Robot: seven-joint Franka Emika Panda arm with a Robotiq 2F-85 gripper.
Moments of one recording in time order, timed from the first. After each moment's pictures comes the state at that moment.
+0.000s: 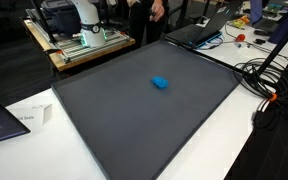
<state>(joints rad) 0.19 -0.39 0.22 -2.45 0.25 1.86 0.27</state>
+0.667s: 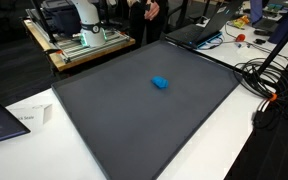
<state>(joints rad) 0.19 -0.39 0.22 -2.45 0.26 1.86 0.27</state>
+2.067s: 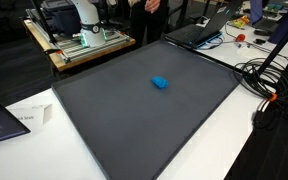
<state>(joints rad) 0.21 -0.39 0.20 -2.39 0.39 1.72 0.11</state>
